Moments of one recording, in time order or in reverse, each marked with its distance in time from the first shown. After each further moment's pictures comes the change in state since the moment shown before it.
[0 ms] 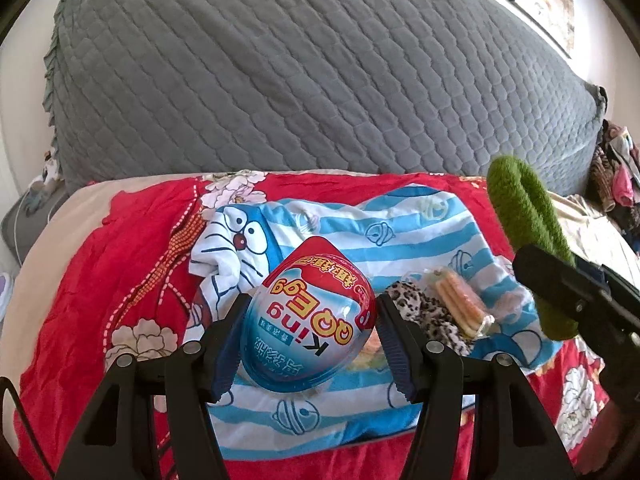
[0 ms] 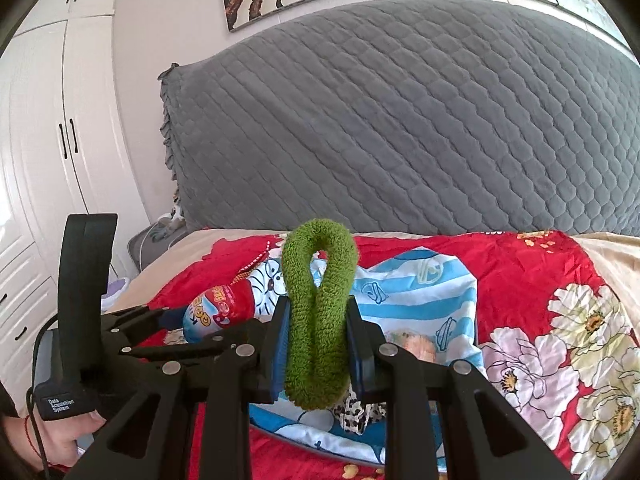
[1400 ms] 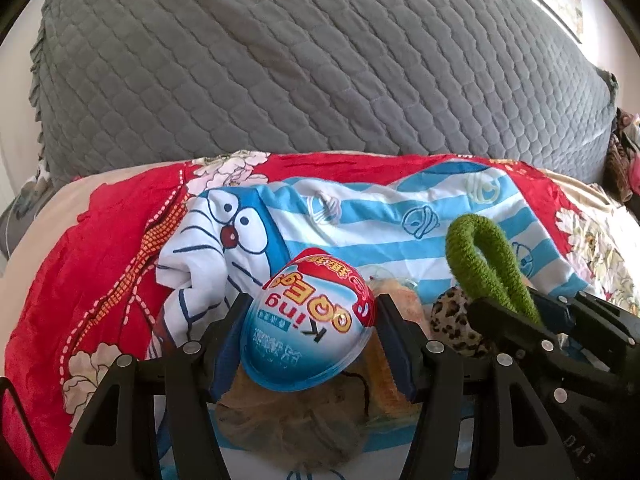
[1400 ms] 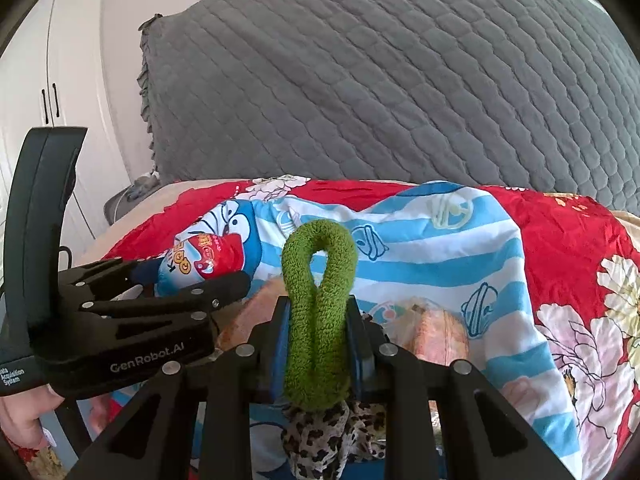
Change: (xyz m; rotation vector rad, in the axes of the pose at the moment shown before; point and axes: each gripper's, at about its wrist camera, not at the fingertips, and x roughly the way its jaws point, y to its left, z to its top) left arm 0.077 0.007 -0.004 0.021 0.021 0.036; right arm 0.099 -0.025 -0.041 -0.032 0.120 -0.033
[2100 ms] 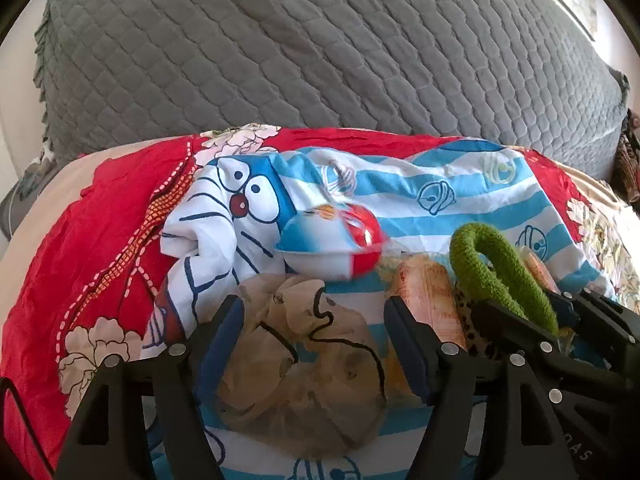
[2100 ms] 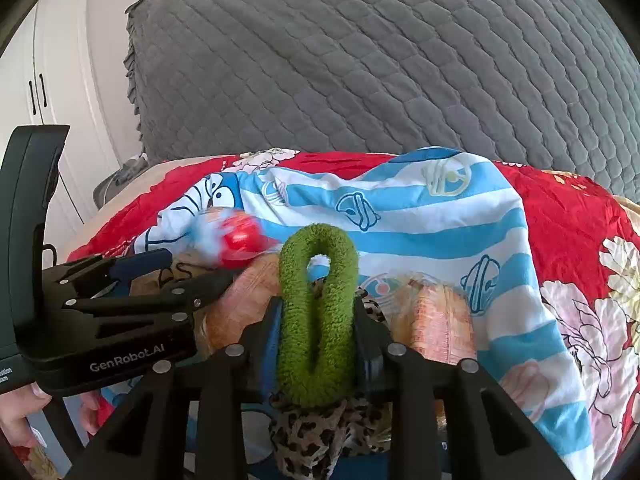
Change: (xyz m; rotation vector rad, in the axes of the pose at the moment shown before) left arm 0.006 0.007 -0.009 -0.029 0.066 0.019; right arm 0.011 -0.002 -0.010 0.006 0.087 -0.025
